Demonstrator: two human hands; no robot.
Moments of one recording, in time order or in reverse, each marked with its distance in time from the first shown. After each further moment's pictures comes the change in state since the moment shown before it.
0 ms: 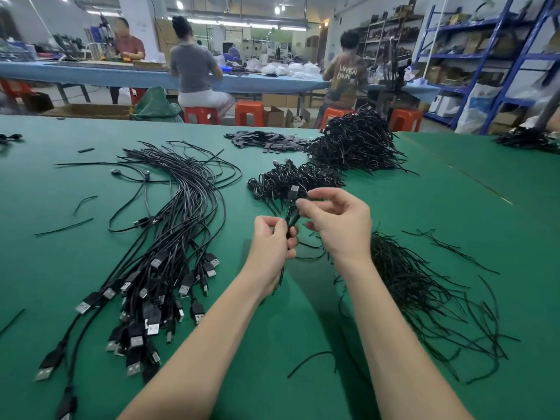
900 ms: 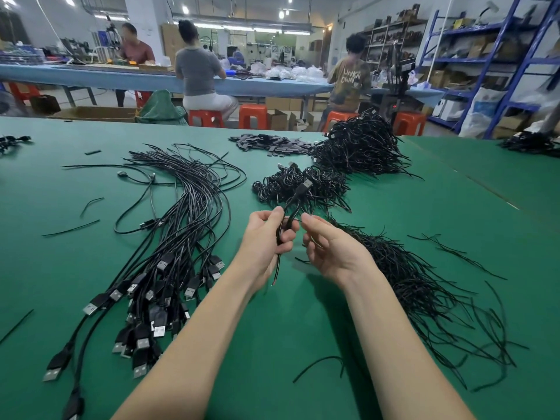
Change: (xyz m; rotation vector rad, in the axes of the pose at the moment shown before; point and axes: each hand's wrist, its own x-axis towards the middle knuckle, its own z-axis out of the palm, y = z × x) left_hand 0.005 0.024 -0.012 -0.258 -0.053 -0.048; right_hand -0.003 0.013 0.001 0.484 -0.221 0.664
